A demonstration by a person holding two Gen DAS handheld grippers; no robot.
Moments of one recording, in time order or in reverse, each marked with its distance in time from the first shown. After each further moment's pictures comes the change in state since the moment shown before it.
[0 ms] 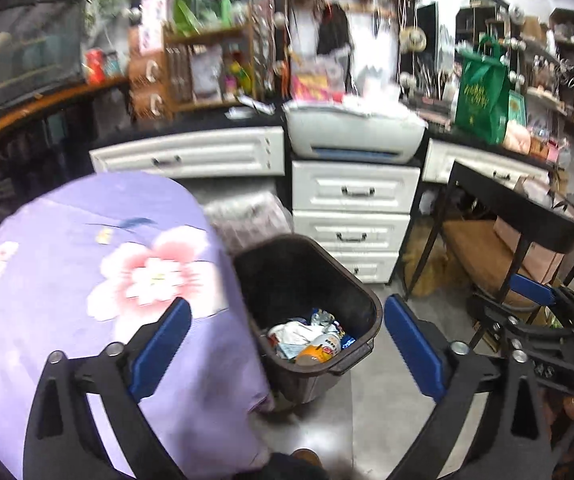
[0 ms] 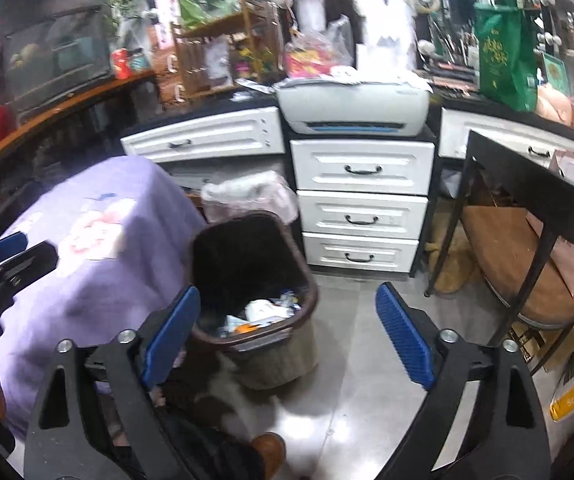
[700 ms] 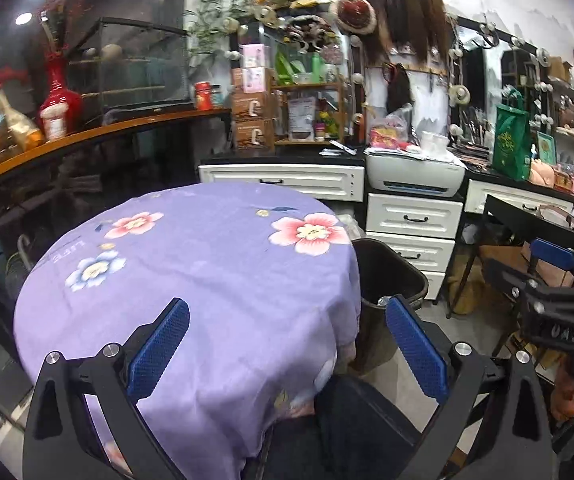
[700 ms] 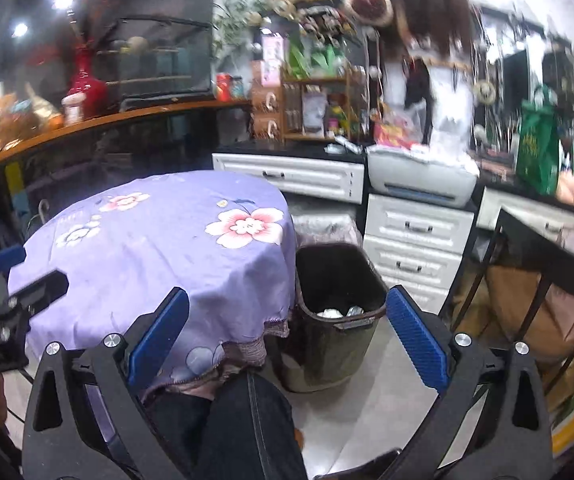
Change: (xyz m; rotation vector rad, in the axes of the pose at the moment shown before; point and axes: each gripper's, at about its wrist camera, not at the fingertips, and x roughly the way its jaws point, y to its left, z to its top) left arm -0.211 0.057 -0.103 -0.102 -0.147 0.235; right arm -0.186 0.138 -0.080 -0.229 -0.194 0.121
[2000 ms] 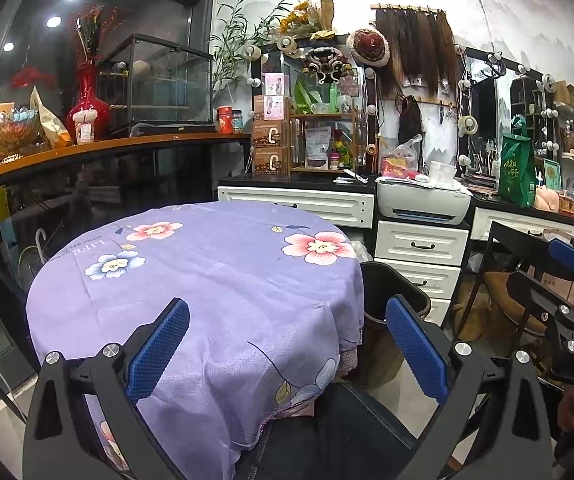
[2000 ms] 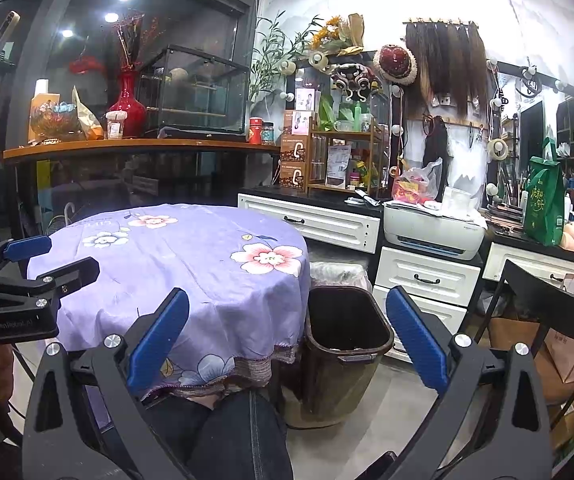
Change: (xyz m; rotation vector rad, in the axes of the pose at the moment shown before) left arm -0.035 0.005 -0.032 -0.049 -0.119 0.039; right arm -0.043 0.009 -0.022 -0.090 -0.174 0.062
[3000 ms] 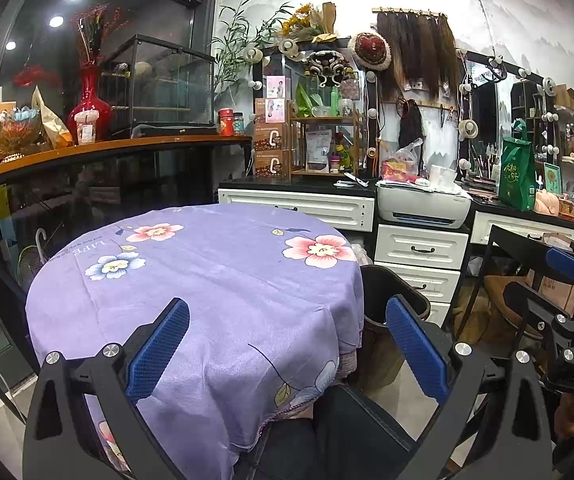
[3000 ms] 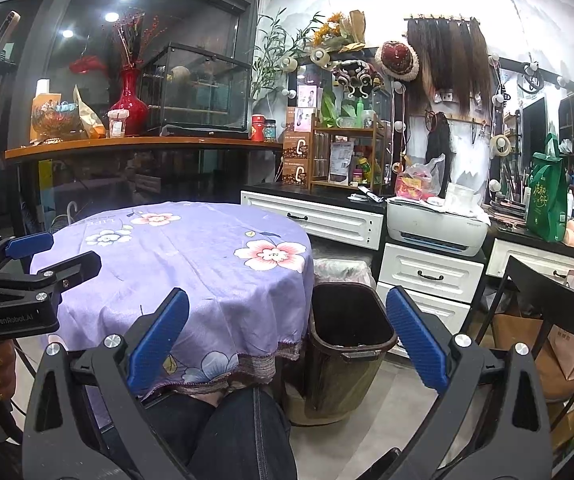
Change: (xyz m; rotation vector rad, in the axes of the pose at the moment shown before) left arm -0.005 -0.003 0.005 -0.005 -0.006 0.003; right arm 0.002 0.005 -0.005 0.001 0.009 0.011
